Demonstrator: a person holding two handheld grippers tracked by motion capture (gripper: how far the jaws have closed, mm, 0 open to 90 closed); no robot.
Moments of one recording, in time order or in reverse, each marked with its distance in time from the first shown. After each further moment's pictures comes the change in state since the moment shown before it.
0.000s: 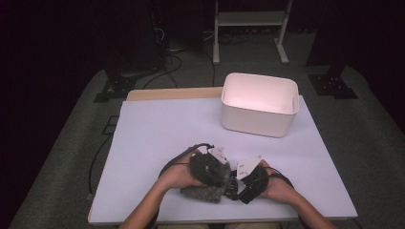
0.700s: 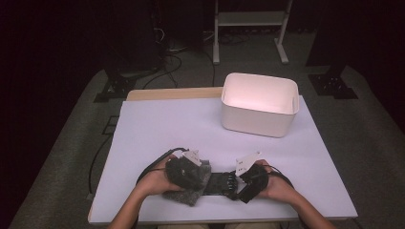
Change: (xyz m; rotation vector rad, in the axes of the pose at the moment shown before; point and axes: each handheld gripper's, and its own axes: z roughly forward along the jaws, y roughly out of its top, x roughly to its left) left arm 0.002 -0.050 -0.018 -0.012 0.020 -0.111; right arm -0.002 0.005 -0.003 0.038 0.037 0.101
